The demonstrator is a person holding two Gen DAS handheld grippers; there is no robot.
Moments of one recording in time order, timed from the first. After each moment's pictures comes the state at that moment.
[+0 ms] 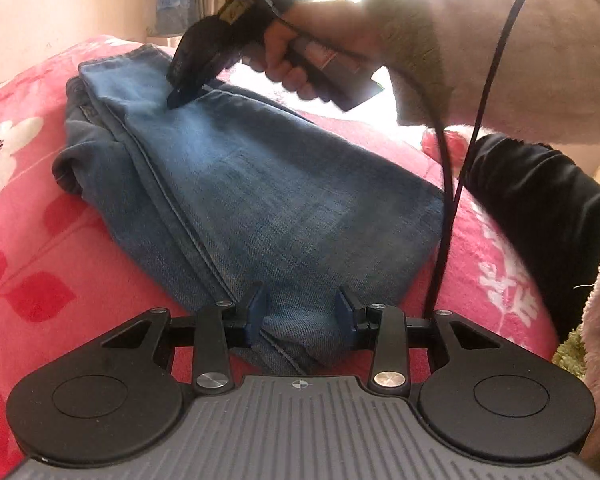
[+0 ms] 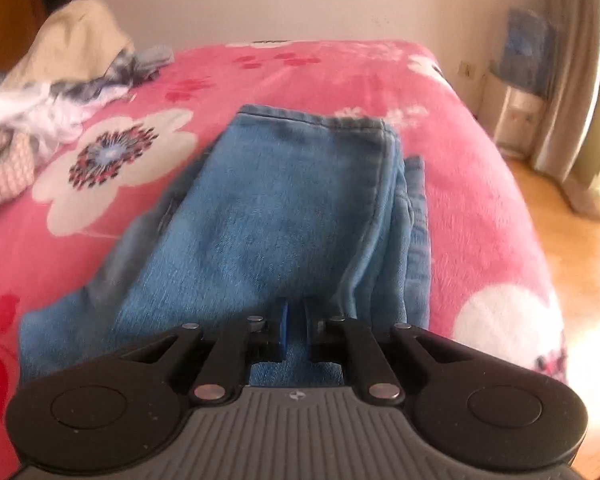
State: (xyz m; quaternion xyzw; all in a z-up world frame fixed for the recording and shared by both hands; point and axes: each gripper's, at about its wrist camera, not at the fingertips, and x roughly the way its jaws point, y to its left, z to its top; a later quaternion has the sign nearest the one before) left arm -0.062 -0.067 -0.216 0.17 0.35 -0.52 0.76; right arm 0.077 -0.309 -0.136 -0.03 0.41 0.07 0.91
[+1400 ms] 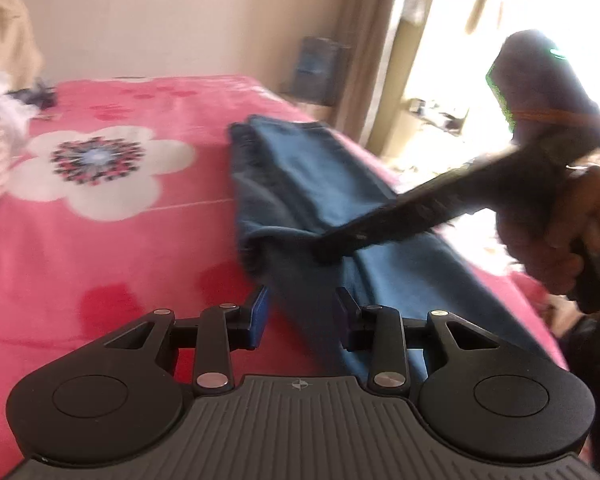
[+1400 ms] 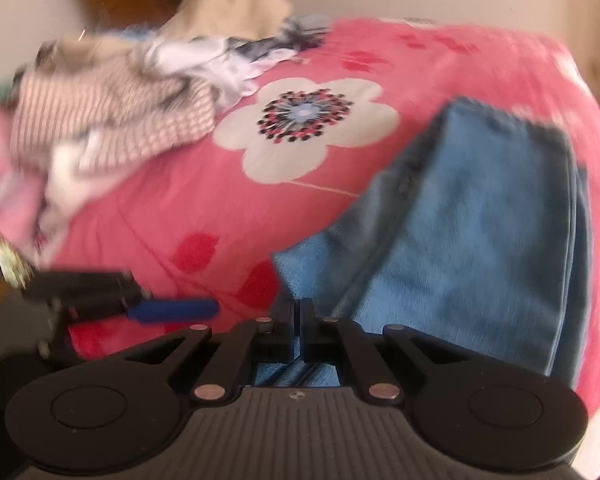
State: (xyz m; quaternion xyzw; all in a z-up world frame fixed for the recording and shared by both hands) left arm 0.025 -0.031 -0.201 0.00 0.30 -0.40 0.86; right arm 0.029 -0.238 -0.104 0.02 0.45 0.26 0.86
